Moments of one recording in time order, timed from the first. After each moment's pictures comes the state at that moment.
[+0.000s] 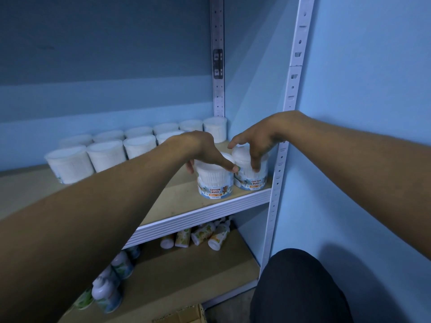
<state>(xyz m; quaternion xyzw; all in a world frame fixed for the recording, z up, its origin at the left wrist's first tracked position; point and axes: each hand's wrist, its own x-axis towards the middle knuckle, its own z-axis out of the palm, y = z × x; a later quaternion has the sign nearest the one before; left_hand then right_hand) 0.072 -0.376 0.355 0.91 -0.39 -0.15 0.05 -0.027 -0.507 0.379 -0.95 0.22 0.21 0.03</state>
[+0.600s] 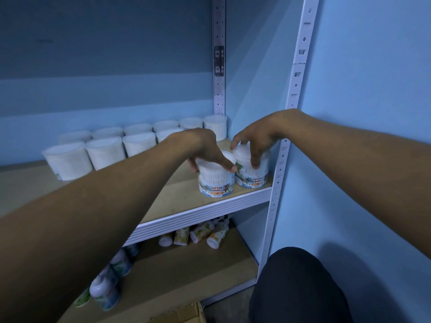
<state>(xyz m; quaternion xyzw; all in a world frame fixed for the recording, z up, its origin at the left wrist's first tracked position) 0.068 -0.373 0.356 0.90 -0.40 -0.17 0.08 -0.022 -0.506 0.378 -0.96 0.22 0.20 0.02</state>
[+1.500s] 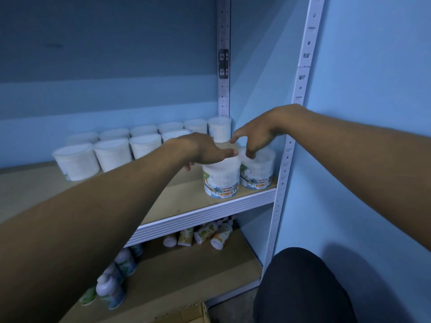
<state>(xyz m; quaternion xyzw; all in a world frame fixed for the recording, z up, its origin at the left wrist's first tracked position) 0.071 -0.357 0.353 0.92 -0.39 -0.09 0.04 -0.012 -0.497 0.390 -0.96 0.22 0.19 -0.01</state>
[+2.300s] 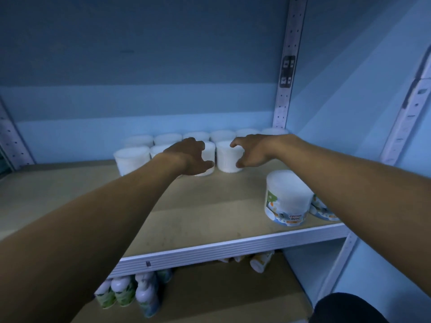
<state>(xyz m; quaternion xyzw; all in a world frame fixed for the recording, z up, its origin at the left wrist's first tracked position) 0.200 -0.256 0.336 0.94 -0.35 0.01 0.04 0.124 -0.436 0.354 -0.99 0.14 0.07 0.01</state>
